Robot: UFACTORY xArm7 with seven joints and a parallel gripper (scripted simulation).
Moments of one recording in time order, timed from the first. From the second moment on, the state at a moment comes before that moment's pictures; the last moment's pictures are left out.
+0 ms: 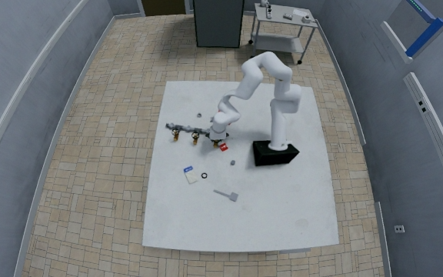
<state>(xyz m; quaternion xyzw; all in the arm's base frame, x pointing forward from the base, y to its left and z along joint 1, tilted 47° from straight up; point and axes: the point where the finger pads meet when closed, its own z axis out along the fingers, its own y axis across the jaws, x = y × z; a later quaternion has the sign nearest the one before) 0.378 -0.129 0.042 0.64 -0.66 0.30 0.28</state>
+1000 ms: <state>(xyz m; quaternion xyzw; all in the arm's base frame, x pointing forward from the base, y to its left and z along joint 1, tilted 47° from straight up) 0.377 -0.129 0.042 0.90 -0.14 0.09 0.40</state>
